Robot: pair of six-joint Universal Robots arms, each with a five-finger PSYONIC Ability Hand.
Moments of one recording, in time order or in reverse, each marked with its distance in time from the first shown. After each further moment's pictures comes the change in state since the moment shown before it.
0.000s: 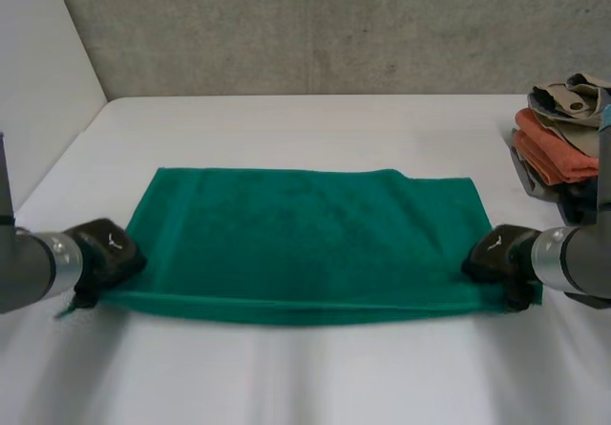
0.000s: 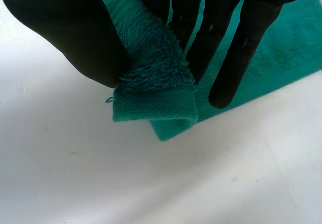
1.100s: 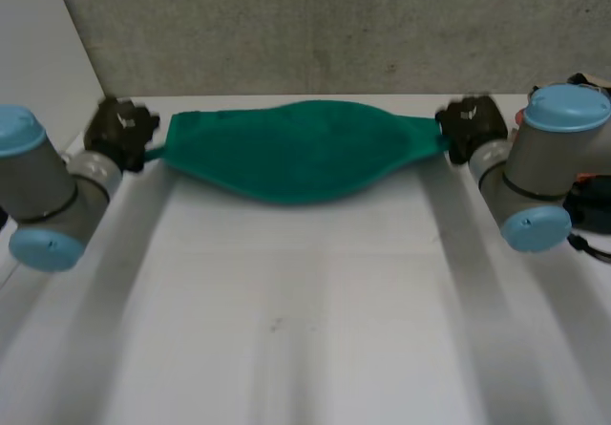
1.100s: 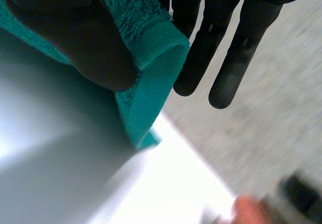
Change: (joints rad) left arm -0.023 -0.302 0.296 0.838 0.078 -0.481; right arm 0.129 0.337 -0.480 -0.758 0.138 0.482; left_hand 0.000 0.003 0.005 0.004 0.000; right_hand 0.000 0.000 0.000 0.001 0.010
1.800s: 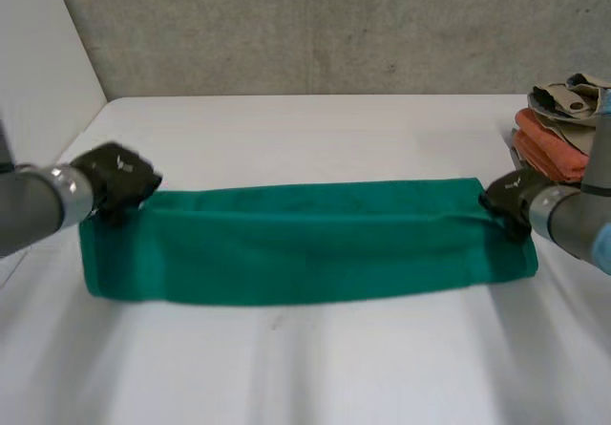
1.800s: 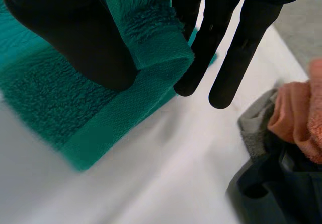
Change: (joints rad) left arm 0.012 0.233 -0.040 -0.743 0.060 0.282; right arm -0.144 -0.228 0.316 0.464 -0.038 -0.248; left_hand 0.000 0.000 0.000 0.001 0.000; right_hand 0.000 0.000 0.000 0.000 0.000
